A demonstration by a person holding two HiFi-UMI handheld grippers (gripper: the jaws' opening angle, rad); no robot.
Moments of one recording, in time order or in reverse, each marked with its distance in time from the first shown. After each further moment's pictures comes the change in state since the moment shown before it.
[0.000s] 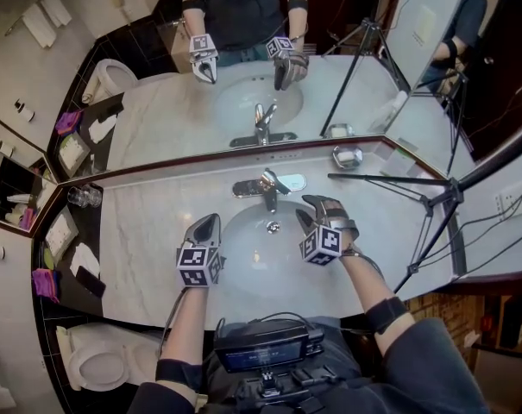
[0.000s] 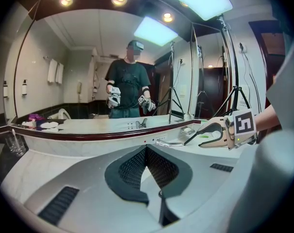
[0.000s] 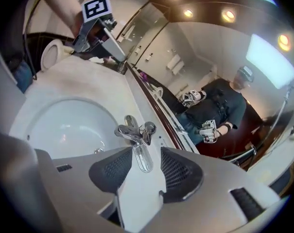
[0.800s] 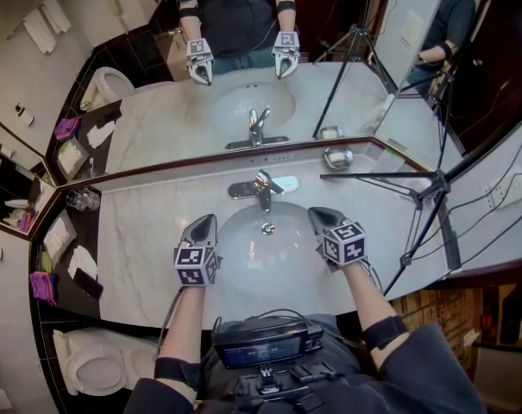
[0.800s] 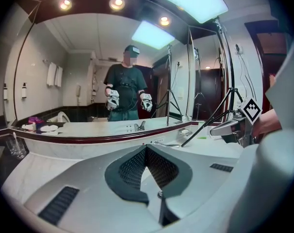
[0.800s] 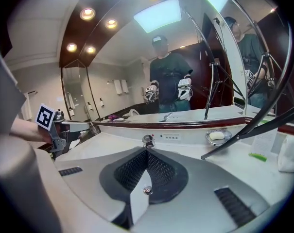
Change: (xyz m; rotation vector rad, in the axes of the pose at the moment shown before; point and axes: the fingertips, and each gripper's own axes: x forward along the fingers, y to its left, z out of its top) left arm -0.015 -0.007 0.006 0.016 -0.029 -0.011; right arm -0.071 -0.018 -0.020 1.037 -0.225 0.091
